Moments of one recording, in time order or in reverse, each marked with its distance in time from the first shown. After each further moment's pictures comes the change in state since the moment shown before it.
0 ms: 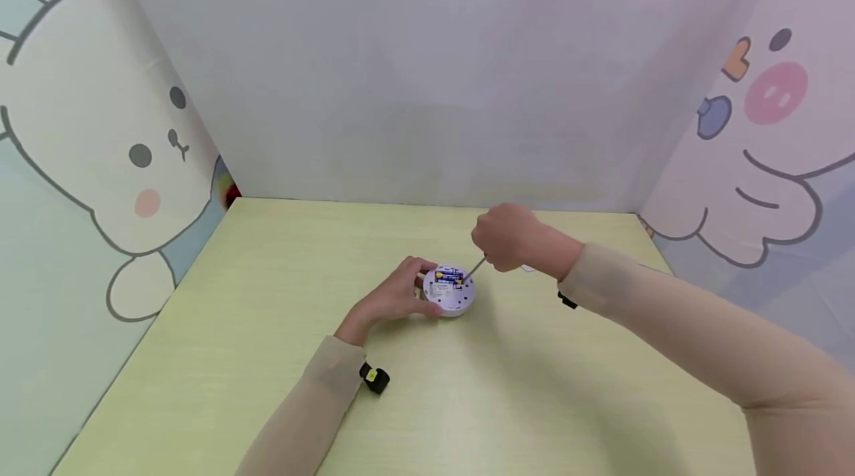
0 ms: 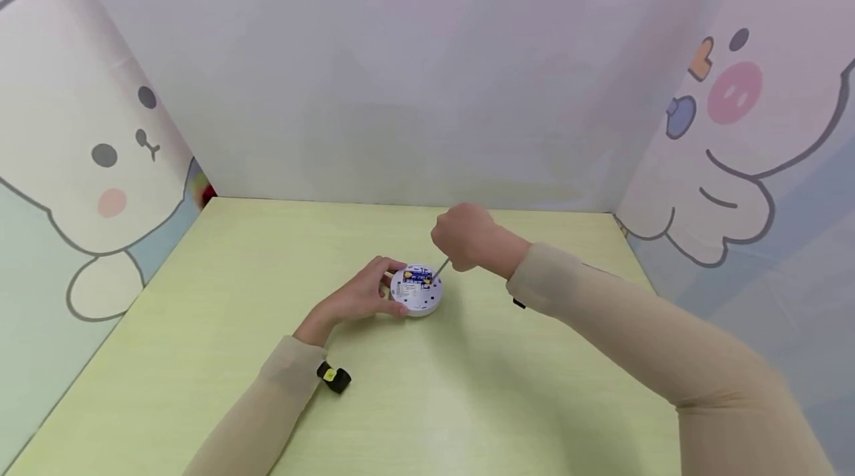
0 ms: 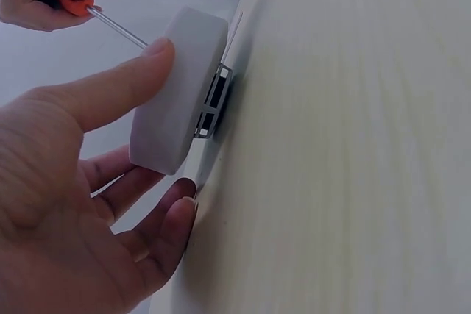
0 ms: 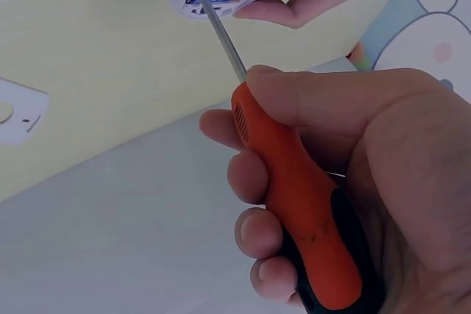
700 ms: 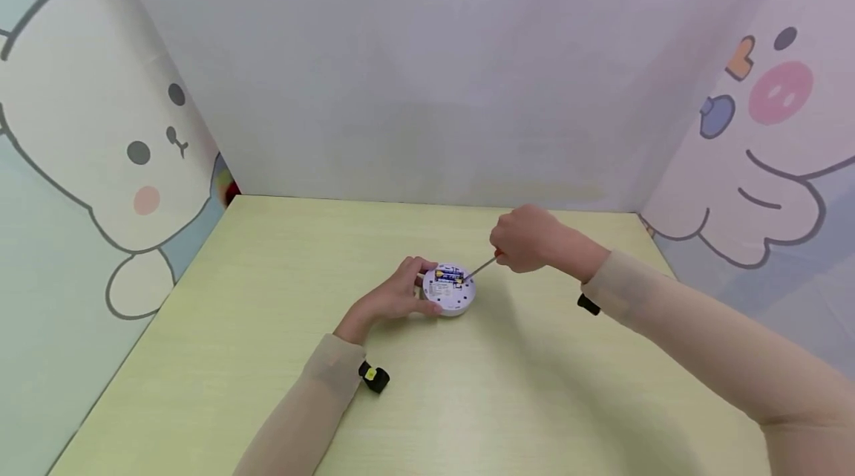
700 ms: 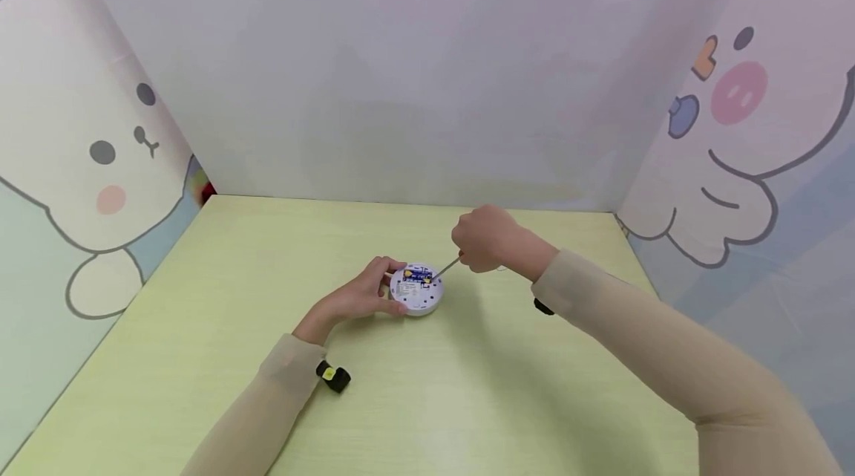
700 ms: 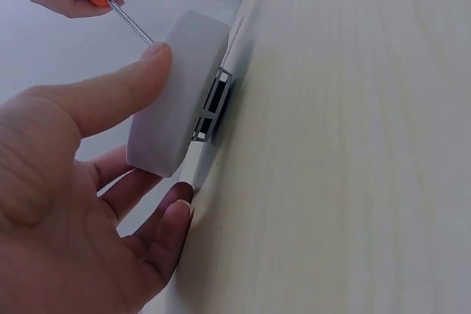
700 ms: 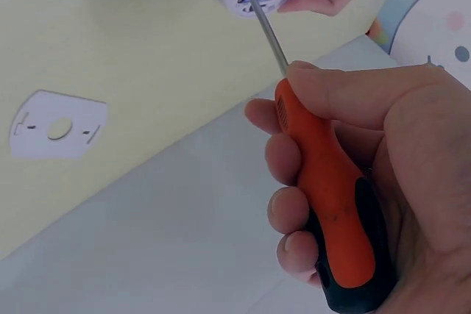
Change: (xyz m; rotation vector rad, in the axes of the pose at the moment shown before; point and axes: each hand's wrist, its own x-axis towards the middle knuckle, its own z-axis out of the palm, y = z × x) left_hand -0.002 0.006 0.001 0.001 -0.025 -0.030; right_hand -0.012 0.022 0.032 0.105 0.051 -0.018
